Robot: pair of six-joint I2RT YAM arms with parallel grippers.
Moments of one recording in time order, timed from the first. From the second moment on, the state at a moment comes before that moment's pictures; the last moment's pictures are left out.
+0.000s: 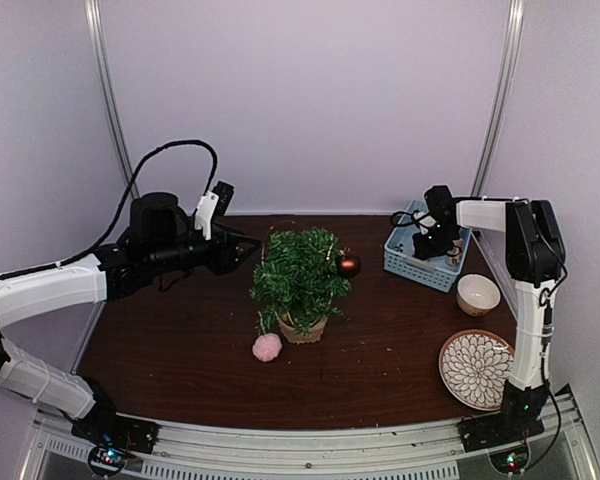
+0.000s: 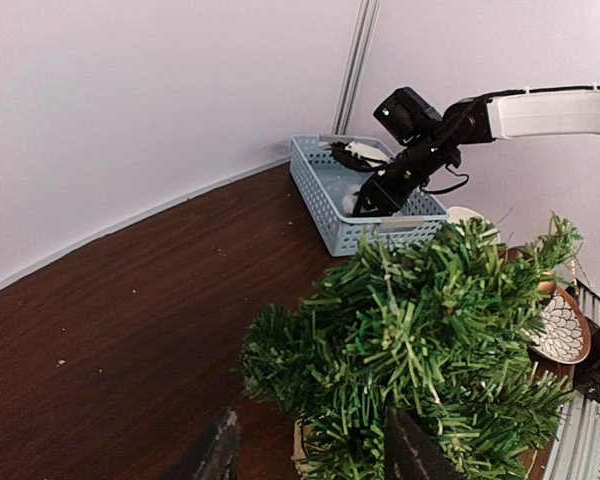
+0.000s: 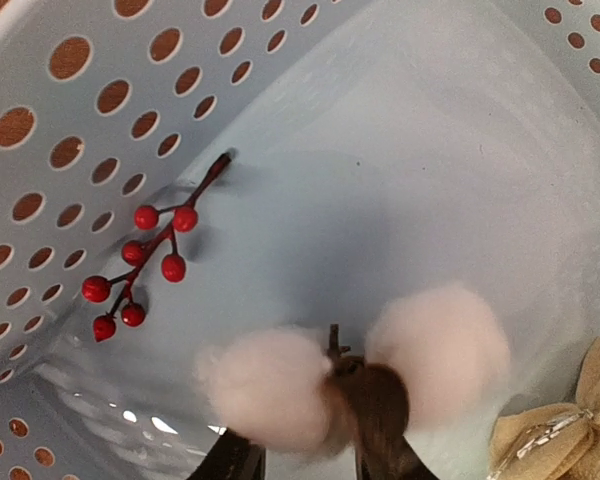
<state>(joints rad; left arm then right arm) -0.69 1.27 0.89 0.11 0.22 -0.13 0.14 2.16 1.64 -0.56 0.02 -0.07</state>
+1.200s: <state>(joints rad) -0.68 1.22 0.86 0.10 0.15 -0.14 0.65 1.18 1.33 -0.58 -0.04 -0.10</state>
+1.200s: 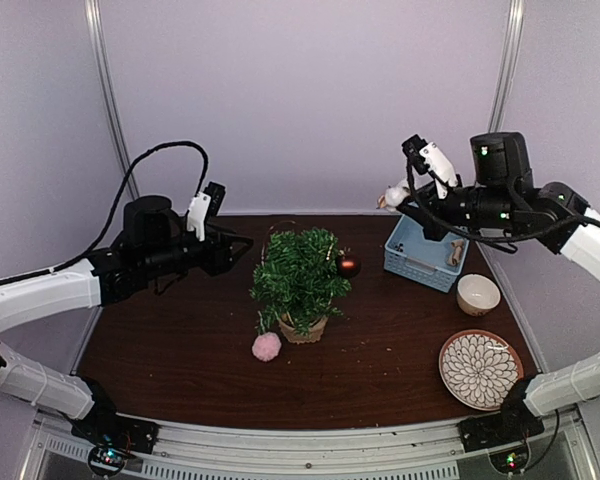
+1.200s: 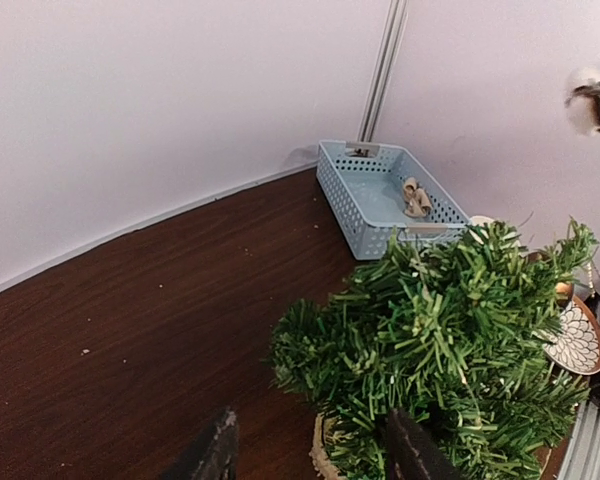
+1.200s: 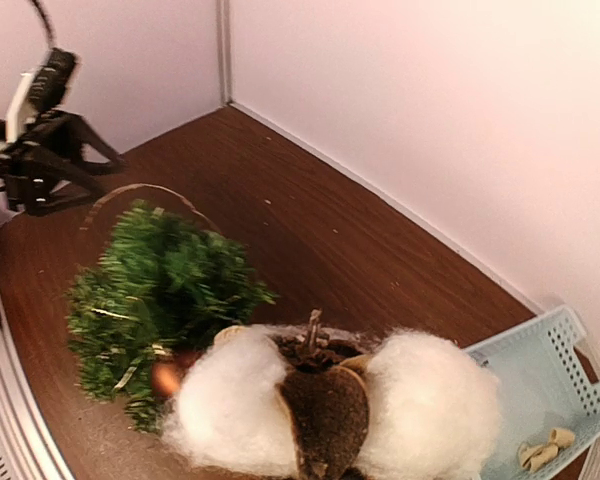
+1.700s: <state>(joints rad) -0.68 1.19 0.83 0.10 0.09 -0.17 1.16 1.56 1.83 -0.92 0.23 -0.22</state>
